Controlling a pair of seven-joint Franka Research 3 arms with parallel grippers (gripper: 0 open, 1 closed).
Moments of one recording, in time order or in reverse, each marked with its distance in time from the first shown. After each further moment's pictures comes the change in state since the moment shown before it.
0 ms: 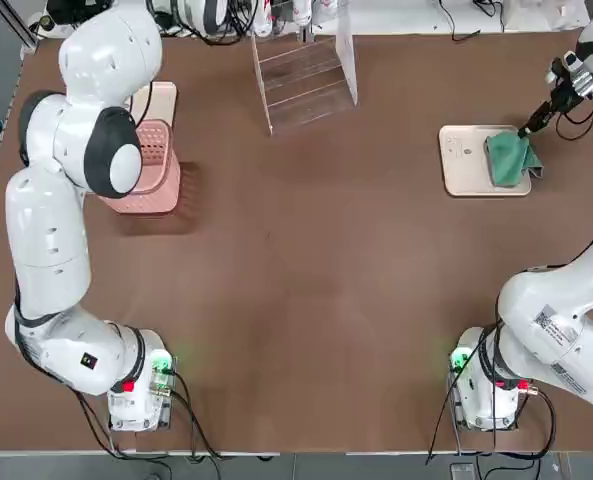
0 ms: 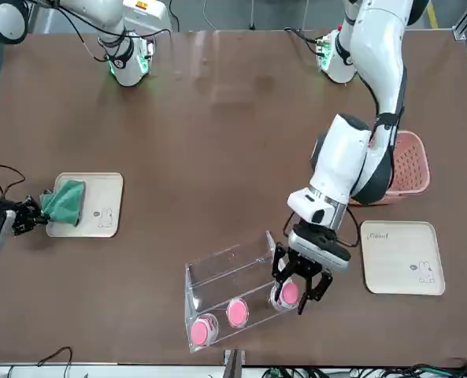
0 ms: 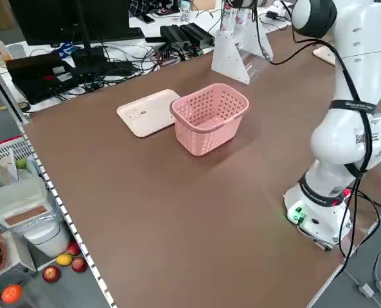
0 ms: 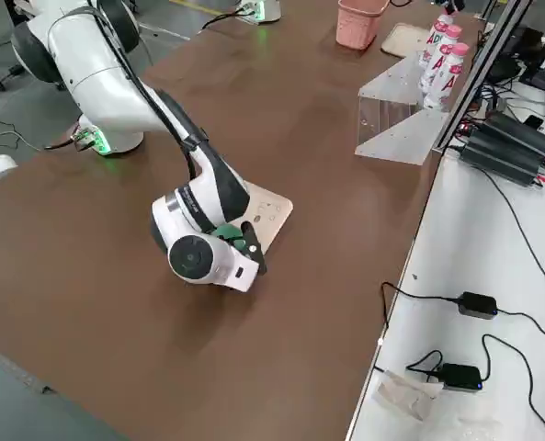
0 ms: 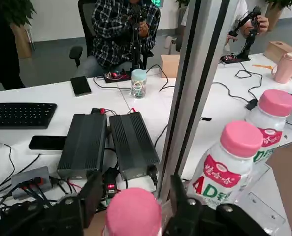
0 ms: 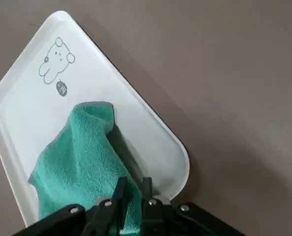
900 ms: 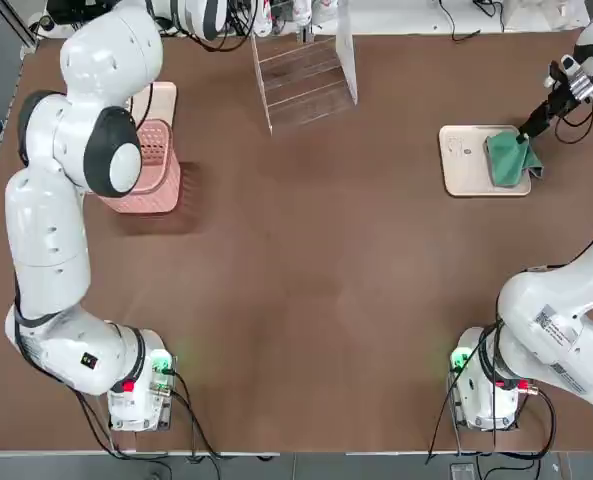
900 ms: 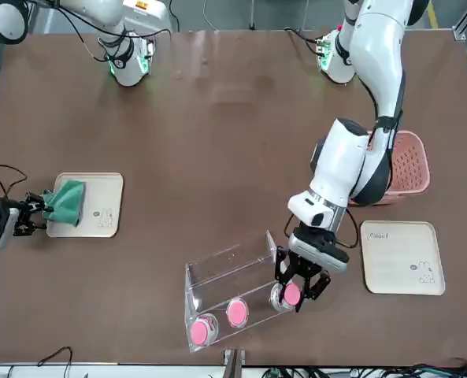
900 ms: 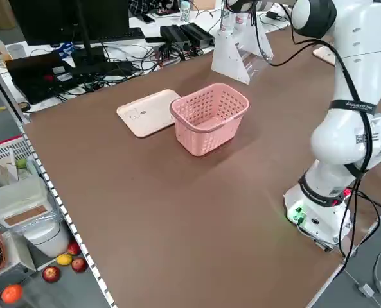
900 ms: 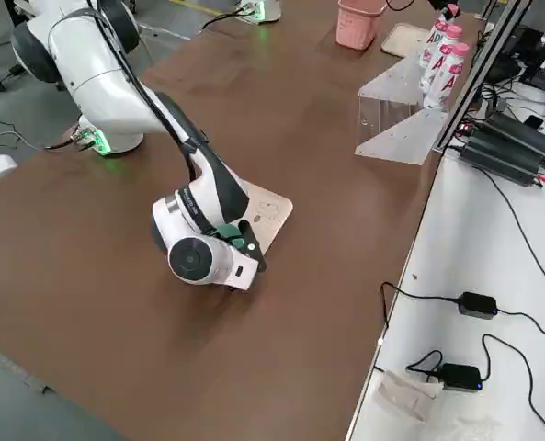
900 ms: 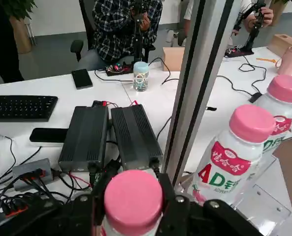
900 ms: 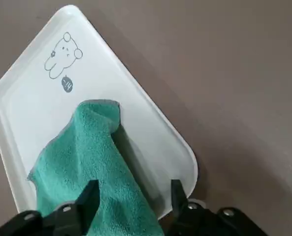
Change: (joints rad) left arm 0.004 -0.001 0.001 -0.026 0.000 0.011 -0.001; right arm -0.001 0.001 0.001 -0.017 0.004 0.006 -0.066
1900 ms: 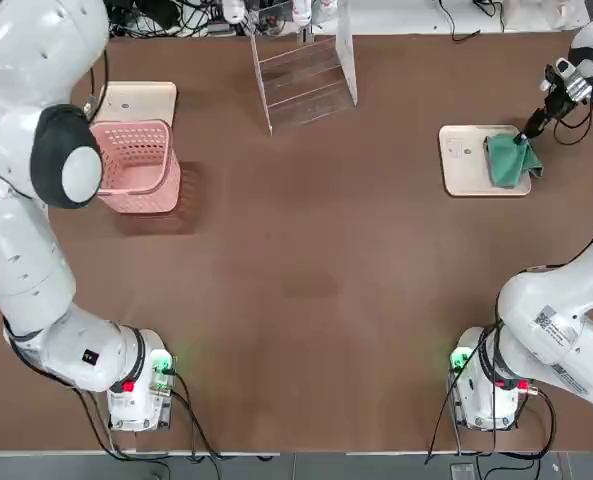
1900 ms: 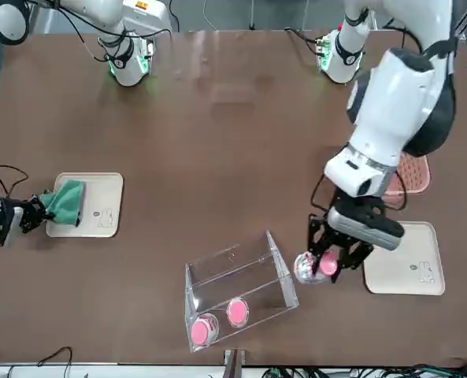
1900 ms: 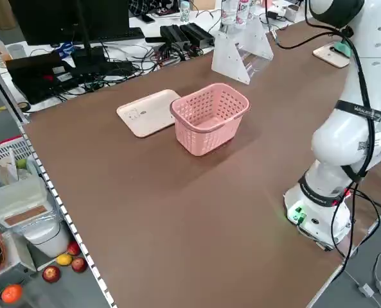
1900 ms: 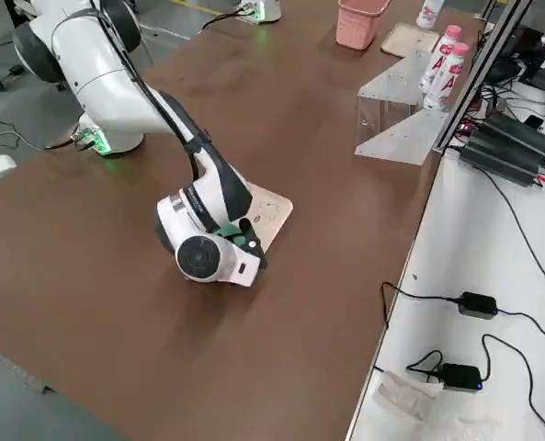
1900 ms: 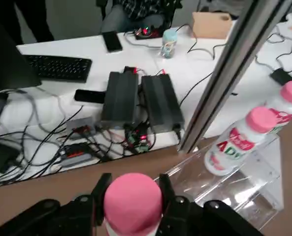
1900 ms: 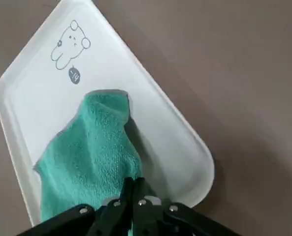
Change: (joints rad) left arm 0.078 -0.263 0.002 0.003 -0.019 -0.537 -0.004; right arm 0.011 0.000 -0.002 -0.008 -0.035 -0.047 0.040
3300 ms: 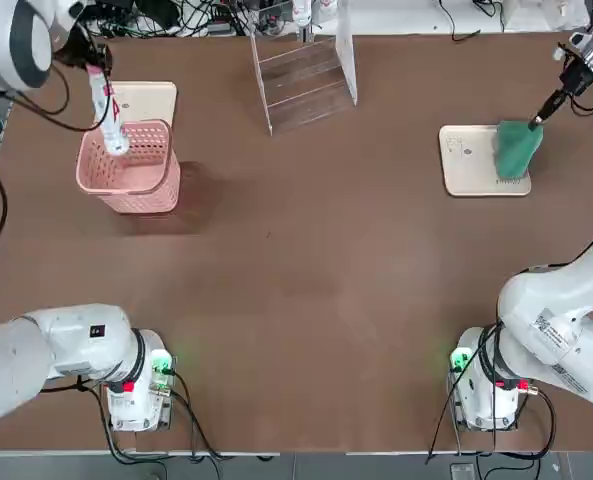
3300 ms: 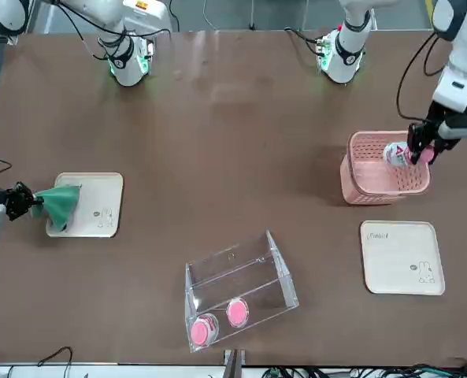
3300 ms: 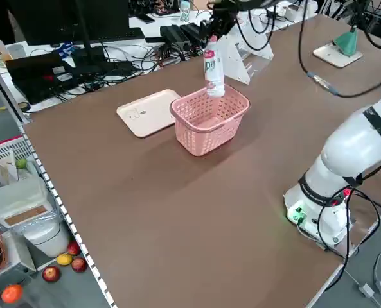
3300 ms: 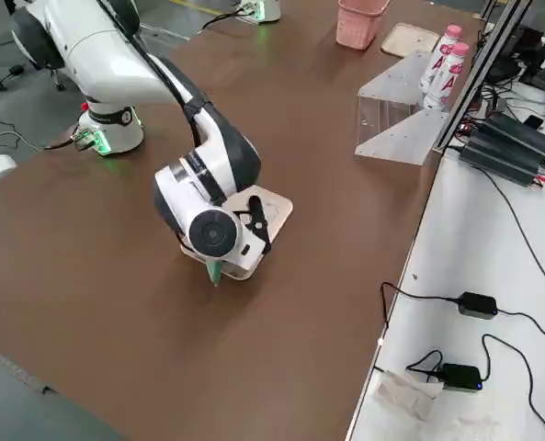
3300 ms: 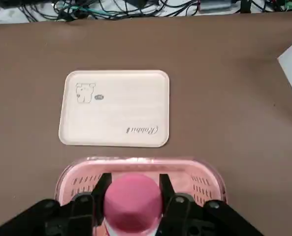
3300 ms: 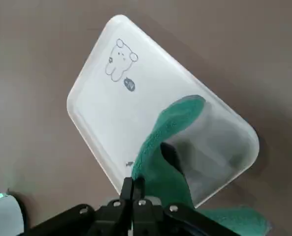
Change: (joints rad) left arm 0.414 -0.816 0.003 -1.053 0.006 -0.078 0.146; right arm 0.025 -0.087 0.020 0.113 -0.045 -0.298 0.242
